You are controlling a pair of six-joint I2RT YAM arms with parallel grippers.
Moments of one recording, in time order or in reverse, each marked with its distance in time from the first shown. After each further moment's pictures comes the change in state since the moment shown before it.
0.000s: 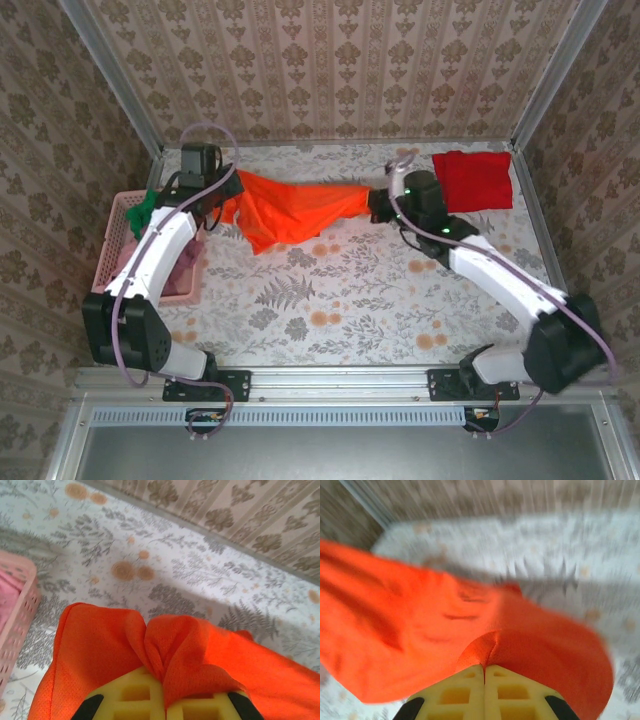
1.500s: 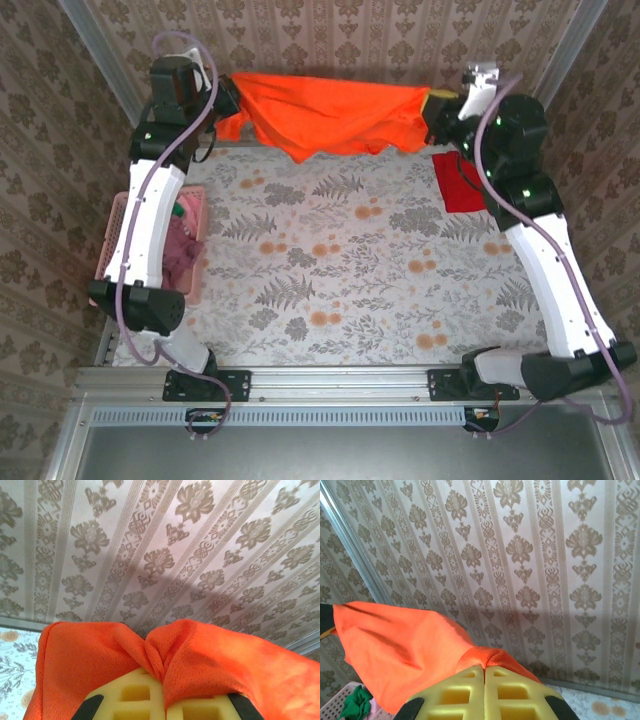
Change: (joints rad) left arm -0.027 0.179 0.662 -0.156 0.110 0.019; right arm -0.232 -0.058 0.474 -0.206 -0.133 -0.080
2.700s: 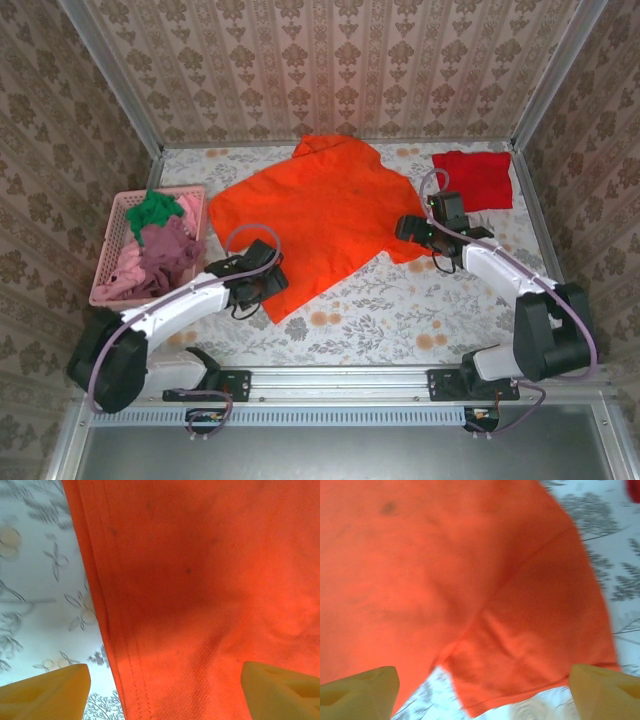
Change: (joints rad) left arm -0.463 -0.357 -1.295 0.050 -0.264 -0.621; right arm -0.040 0.204 -0.670 0.015 0.157 0.219
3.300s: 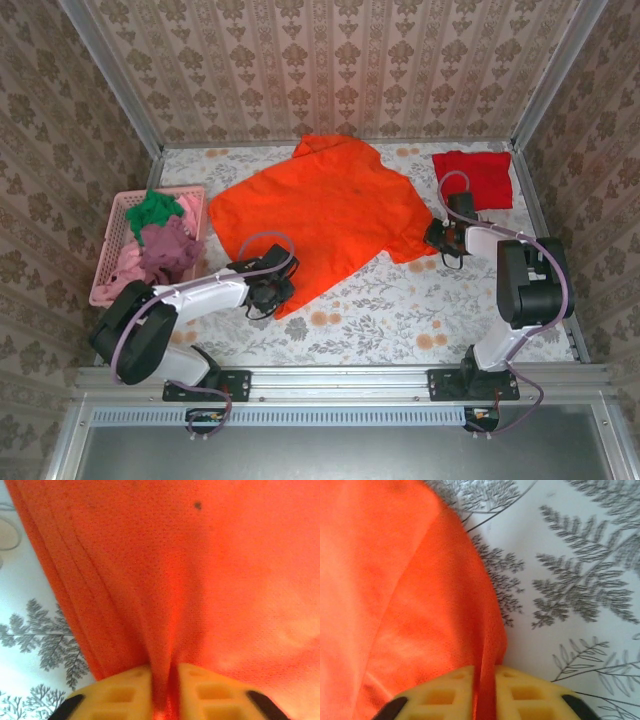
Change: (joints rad) left arm -0.049 0.159 -0.010 0.149 0.086 -0.190; right arm -0.168 0.271 0.025 0.091 -0.101 0.092
